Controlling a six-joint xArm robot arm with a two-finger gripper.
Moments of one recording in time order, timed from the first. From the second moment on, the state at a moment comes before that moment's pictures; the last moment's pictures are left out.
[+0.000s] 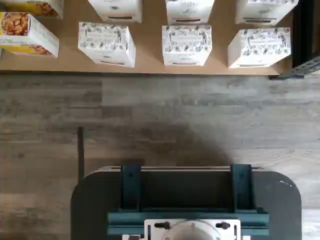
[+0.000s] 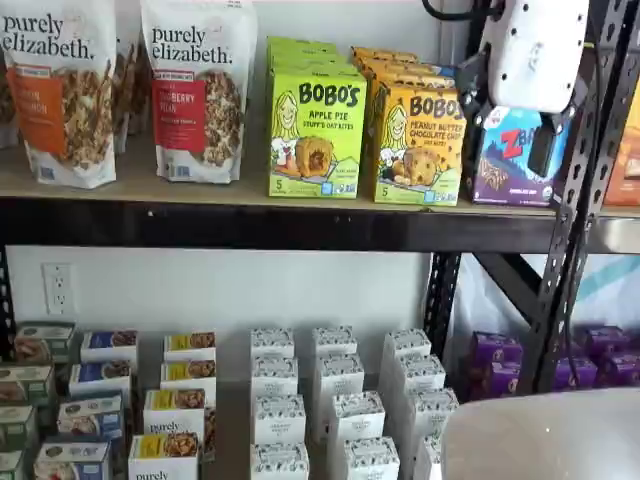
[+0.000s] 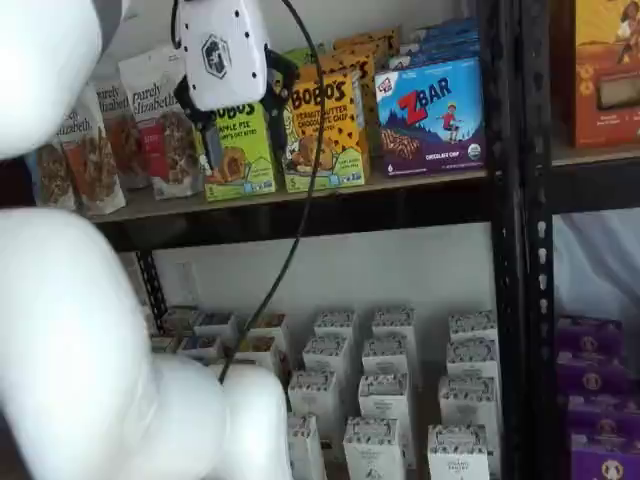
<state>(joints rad) 0.01 -0.84 -1.15 0.04 2.00 0.03</state>
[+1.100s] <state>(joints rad) 0.09 -0.85 -1.07 0.07 1.73 0.10</state>
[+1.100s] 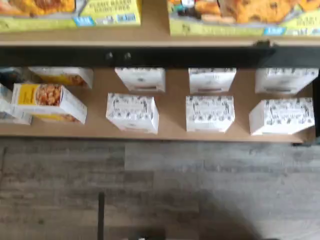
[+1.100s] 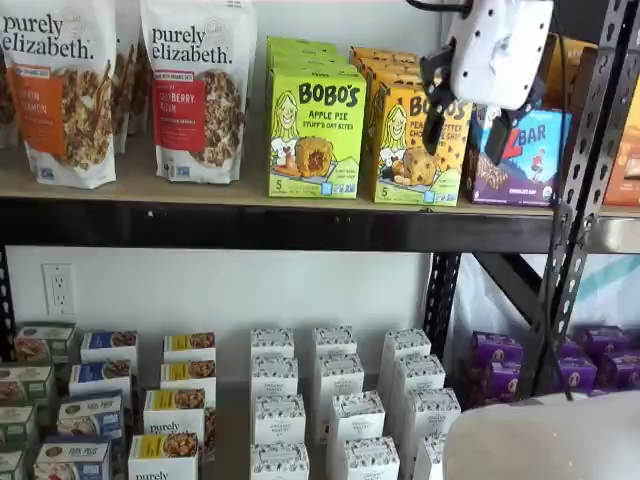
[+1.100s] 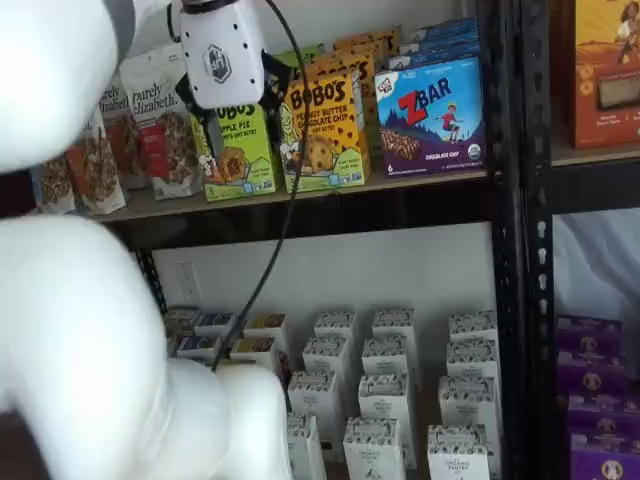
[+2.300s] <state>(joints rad) 0.28 -0.58 -1.23 0.02 1.48 0.27</state>
